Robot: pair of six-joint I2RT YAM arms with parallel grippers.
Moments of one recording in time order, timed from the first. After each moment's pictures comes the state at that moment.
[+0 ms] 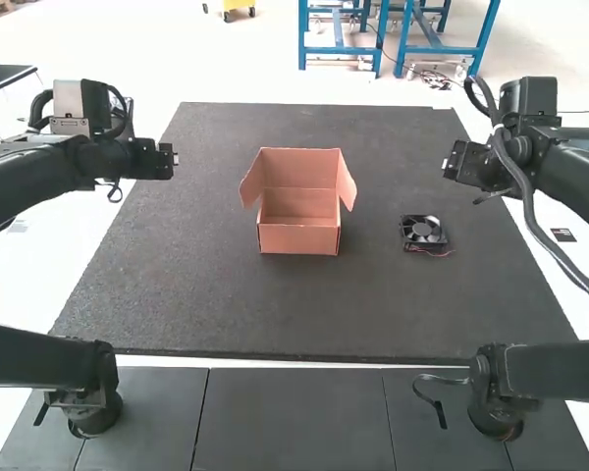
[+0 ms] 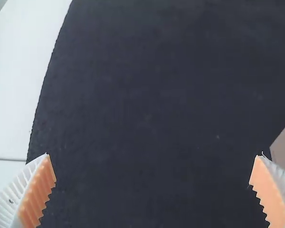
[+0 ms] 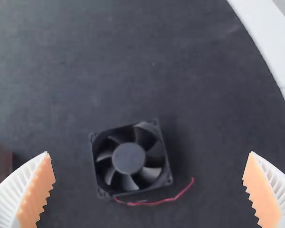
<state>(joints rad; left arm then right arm) 0.00 1.15 0.87 -0.26 0.03 0.01 0.02 1.13 0.91 -0.53 0.10 0.21</state>
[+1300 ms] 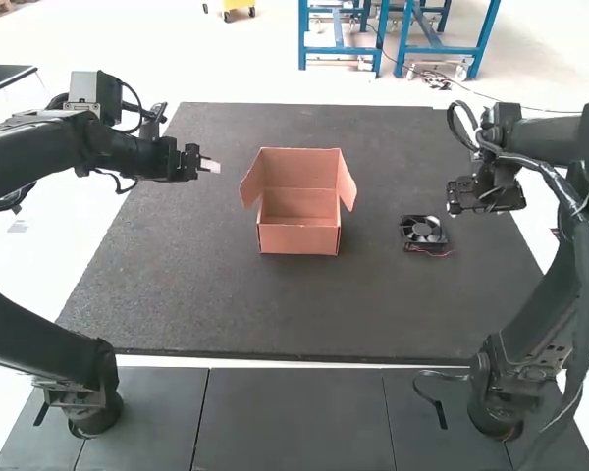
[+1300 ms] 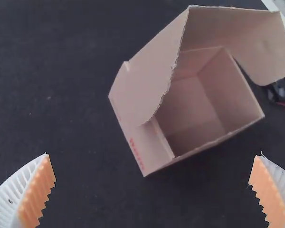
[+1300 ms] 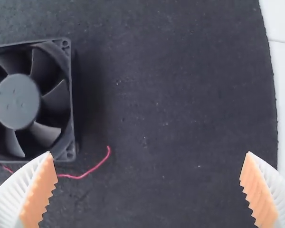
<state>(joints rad) 0.00 1.27 1.00 -0.48 0.58 0.04 -0.08 1.60 1.08 -0.58 0.15 -0.16</state>
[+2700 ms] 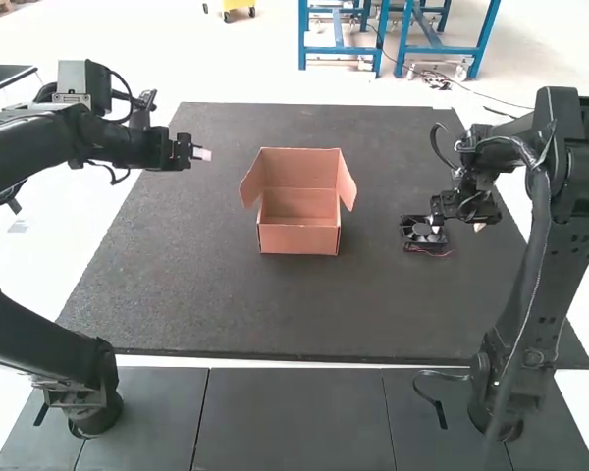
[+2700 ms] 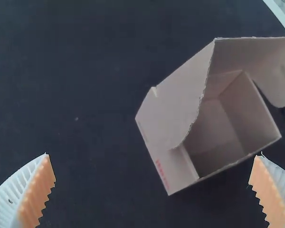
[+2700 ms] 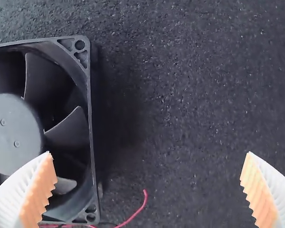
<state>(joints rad) 0.03 1.27 1.04 -0.45 0.54 0.05 -0.07 1.91 1.24 -0.60 0.08 -0.13</state>
